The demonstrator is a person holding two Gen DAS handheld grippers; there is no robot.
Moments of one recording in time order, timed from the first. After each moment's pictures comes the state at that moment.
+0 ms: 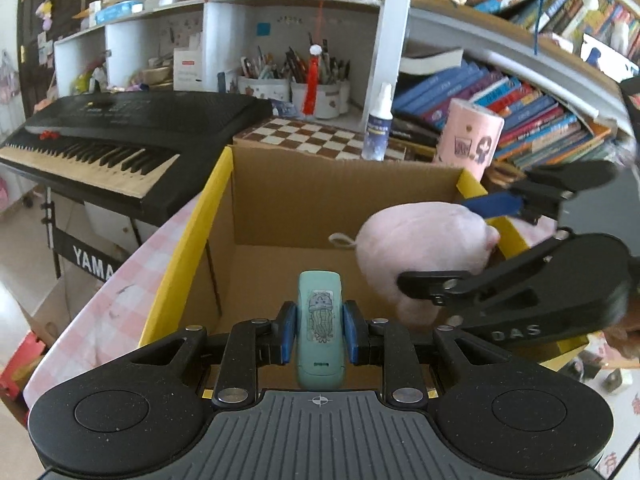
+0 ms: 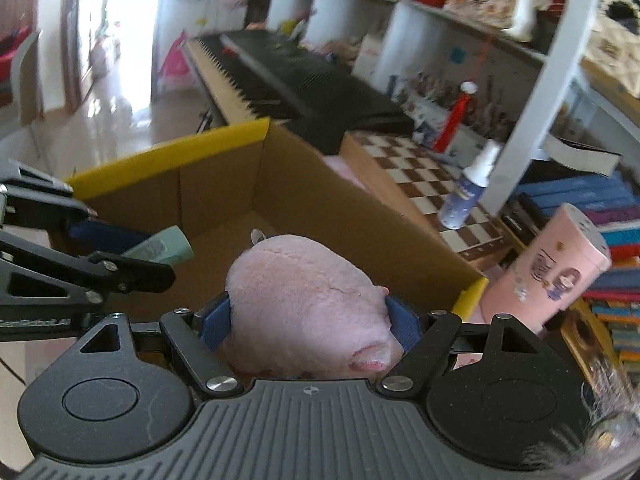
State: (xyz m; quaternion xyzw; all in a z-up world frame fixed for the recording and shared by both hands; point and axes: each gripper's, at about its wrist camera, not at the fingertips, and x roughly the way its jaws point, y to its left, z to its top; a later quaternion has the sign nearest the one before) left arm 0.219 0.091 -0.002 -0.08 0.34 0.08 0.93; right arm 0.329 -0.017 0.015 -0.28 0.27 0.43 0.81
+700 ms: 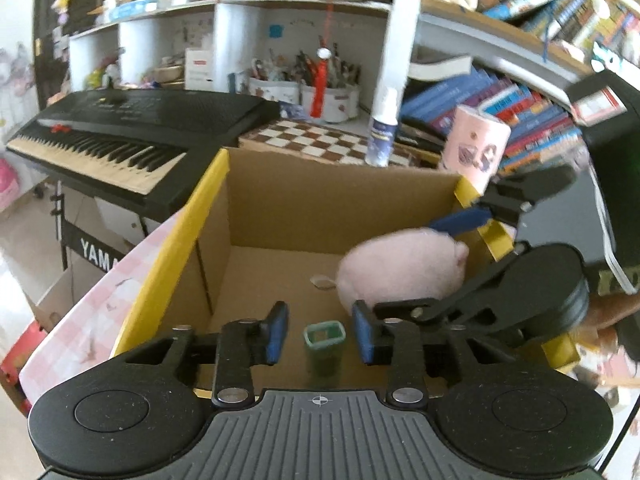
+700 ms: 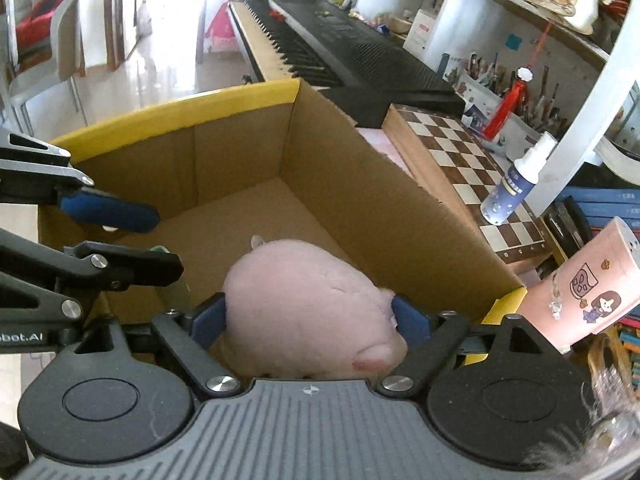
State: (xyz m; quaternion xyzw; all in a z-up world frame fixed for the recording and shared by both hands) left arm 0.219 0.079 0.002 -0.10 0.33 0.11 0.93; right arm 0.348 -0.008 0.003 -0.31 0.30 0.48 0.76
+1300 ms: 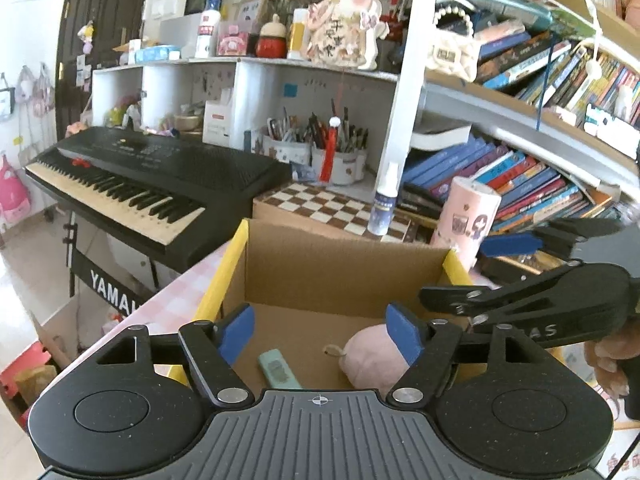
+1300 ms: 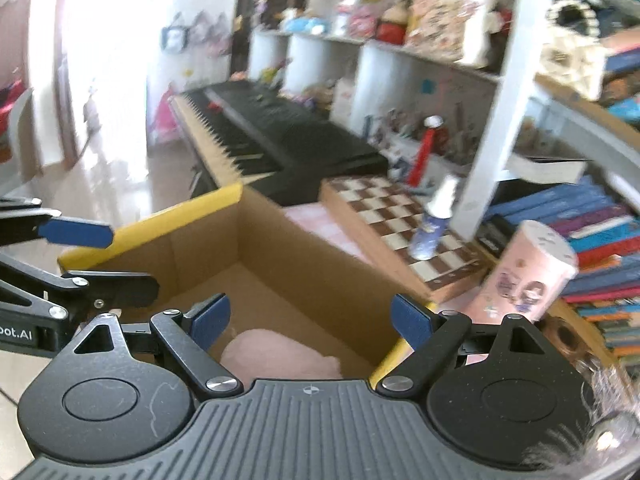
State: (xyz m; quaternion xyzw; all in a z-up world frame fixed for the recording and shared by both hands) left arm 0.193 0.077 0.042 -0.11 0.25 0.12 0.95; right arm 0.330 -0.061 0.063 -0.19 0.23 0.43 0.85
